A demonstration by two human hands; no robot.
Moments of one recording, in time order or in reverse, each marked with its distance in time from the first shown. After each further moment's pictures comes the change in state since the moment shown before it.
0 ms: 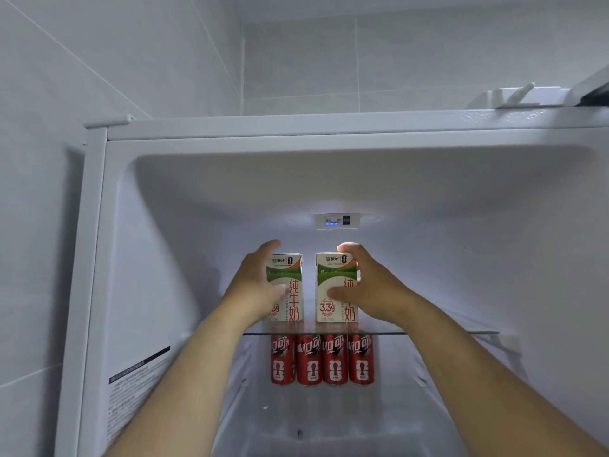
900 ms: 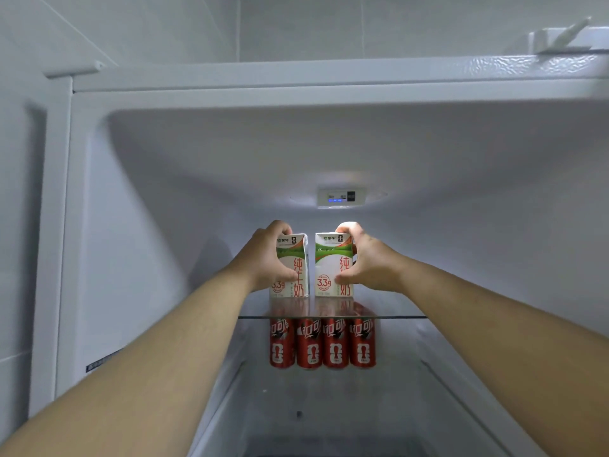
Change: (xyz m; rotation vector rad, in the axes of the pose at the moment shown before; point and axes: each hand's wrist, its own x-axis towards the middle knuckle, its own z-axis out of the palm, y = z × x) left_hand 0.056 -0.034 0.013 0.229 -0.124 0.188; right_hand 0.042 0.020 -0.001 -0.178 -0.092 0.004
